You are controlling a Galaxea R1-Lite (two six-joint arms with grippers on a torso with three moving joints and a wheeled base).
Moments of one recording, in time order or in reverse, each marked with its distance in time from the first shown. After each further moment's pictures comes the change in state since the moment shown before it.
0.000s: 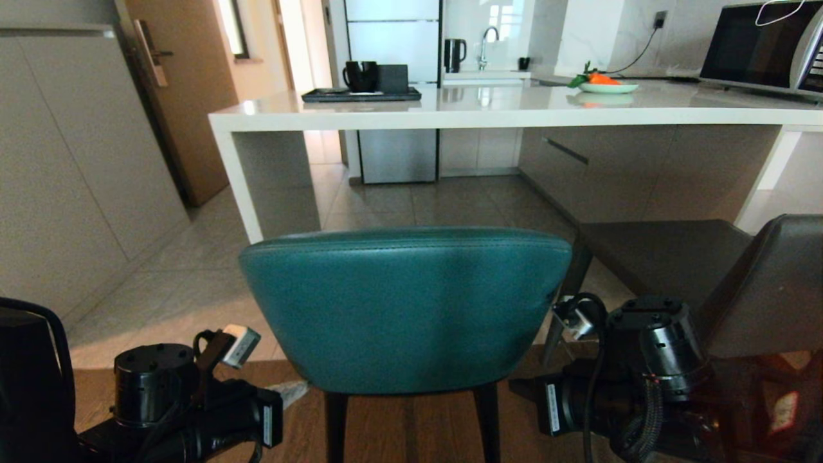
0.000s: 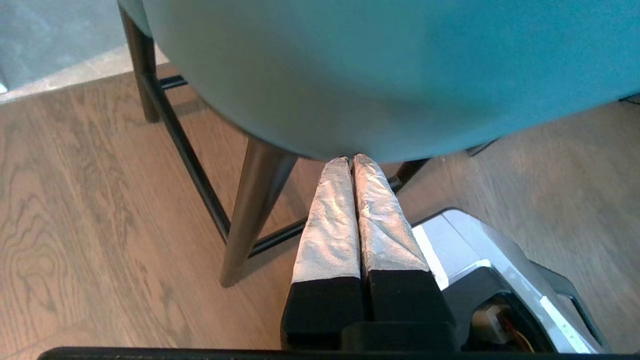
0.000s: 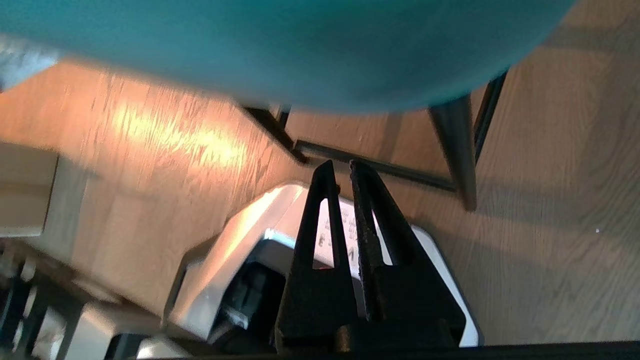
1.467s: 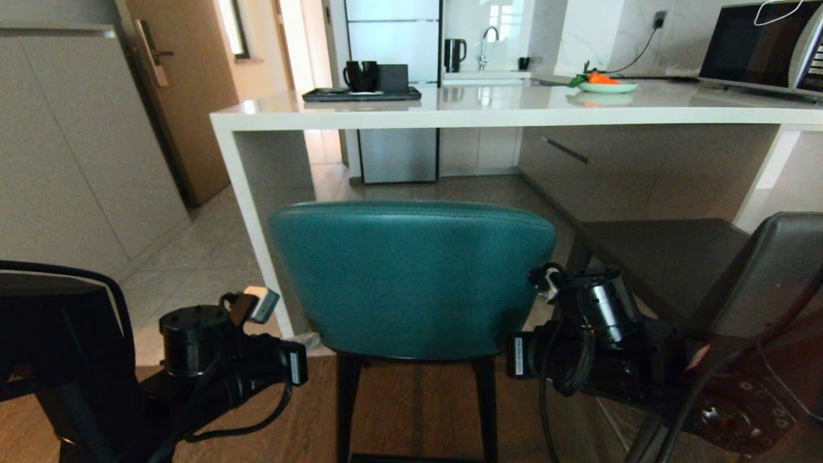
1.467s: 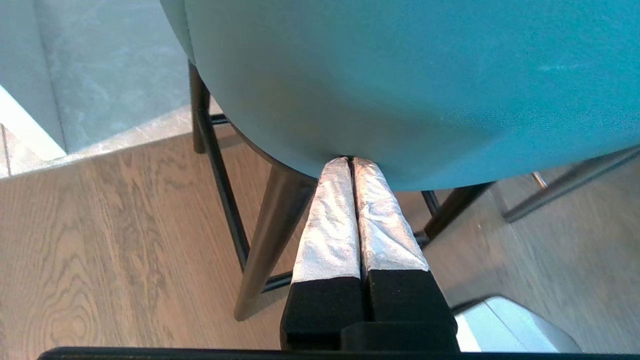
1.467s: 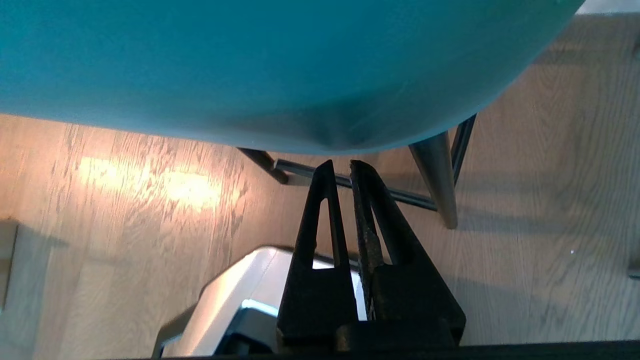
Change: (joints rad) left arm 0.002 0.116 -0.243 -0.005 0.098 -0.003; right arm -0.065 0.169 -0.186 -0.002 -0.092 0.003
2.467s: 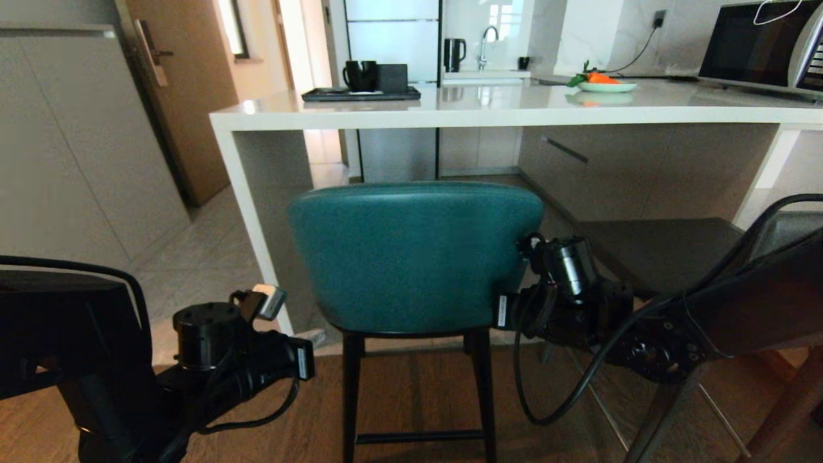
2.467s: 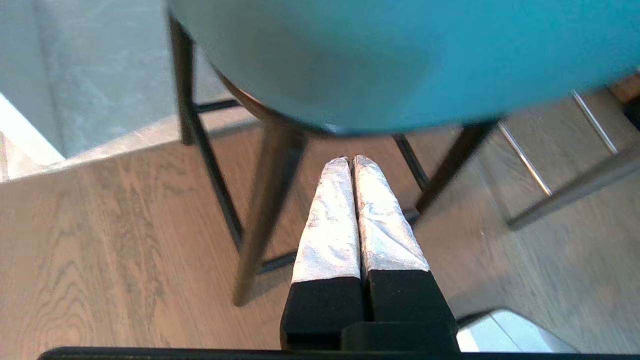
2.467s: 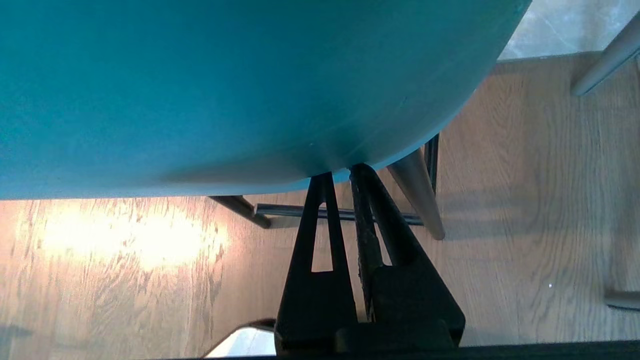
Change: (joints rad) left arm -0.003 0.039 -0.037 0.008 -0.002 0.000; right arm -0.063 0.156 -0.250 0.060 -0.084 -0.013
